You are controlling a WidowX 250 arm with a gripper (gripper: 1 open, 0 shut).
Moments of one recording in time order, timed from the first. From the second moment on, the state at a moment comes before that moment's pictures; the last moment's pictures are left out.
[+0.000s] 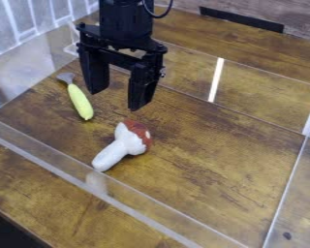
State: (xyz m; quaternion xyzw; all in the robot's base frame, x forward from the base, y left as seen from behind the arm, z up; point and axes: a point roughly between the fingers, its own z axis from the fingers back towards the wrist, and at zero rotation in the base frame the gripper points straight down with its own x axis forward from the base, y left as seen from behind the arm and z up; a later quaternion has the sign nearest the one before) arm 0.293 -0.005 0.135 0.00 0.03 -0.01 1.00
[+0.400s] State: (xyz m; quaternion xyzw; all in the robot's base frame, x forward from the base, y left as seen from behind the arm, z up) arm 0.286 0.021 0.096 0.00 0.05 0.07 1.00
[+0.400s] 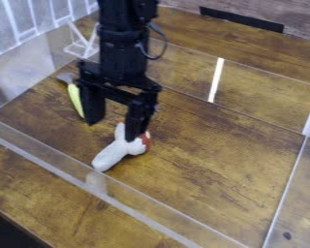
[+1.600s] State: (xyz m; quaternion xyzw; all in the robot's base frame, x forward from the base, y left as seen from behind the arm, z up) arm 0.315 0.102 0.084 -0.07 -0.09 0.49 0.87
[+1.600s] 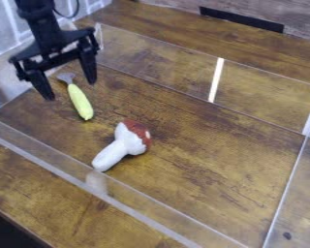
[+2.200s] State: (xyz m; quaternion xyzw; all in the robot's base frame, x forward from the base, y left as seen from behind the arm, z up) arm 0.325 0.108 0.035 -0.10 -0.06 0.42 0.90
